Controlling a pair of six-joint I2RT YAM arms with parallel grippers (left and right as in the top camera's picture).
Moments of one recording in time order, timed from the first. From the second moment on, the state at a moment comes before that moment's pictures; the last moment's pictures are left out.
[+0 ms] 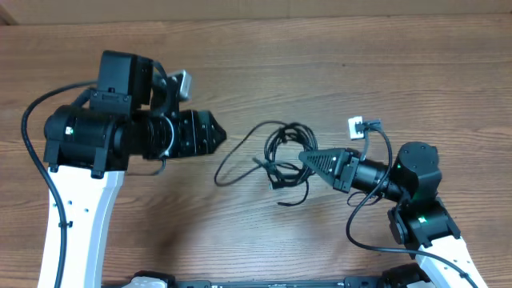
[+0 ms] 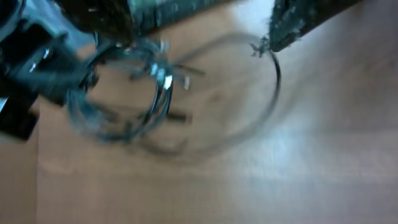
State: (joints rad) left arm -0.18 1.38 1.70 -1.47 0.46 -0.32; right arm 0.24 0.90 0.54 0.17 -0.91 0.86
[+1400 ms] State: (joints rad) left arm -0.03 1.36 1.18 -1.15 0.44 -1.02; right arm 0.29 0.90 0.54 -0.13 -0.87 0.88
